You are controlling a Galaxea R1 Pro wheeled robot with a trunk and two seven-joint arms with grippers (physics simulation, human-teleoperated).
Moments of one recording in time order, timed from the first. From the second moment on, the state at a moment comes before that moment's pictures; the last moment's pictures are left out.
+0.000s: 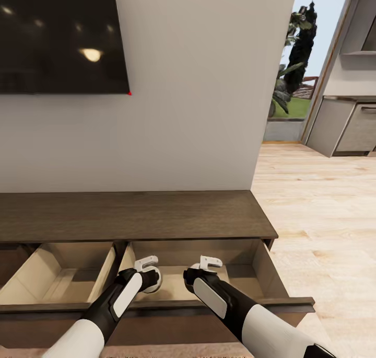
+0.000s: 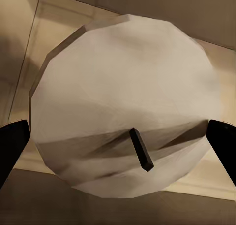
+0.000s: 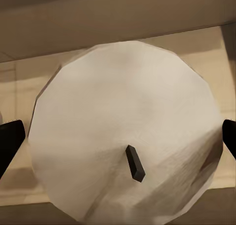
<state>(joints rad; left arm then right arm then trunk) -0.58 -0.03 -0.29 -0.75 0.69 0.54 0.40 -0.71 0.14 0.88 -0.66 -1.08 0.26 -0.64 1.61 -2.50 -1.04</state>
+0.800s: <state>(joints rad) -0.58 -0.03 -0.29 -0.75 0.69 0.54 0.40 -0.71 0.14 0.88 -0.66 -1.08 0.27 -0.64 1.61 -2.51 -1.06</state>
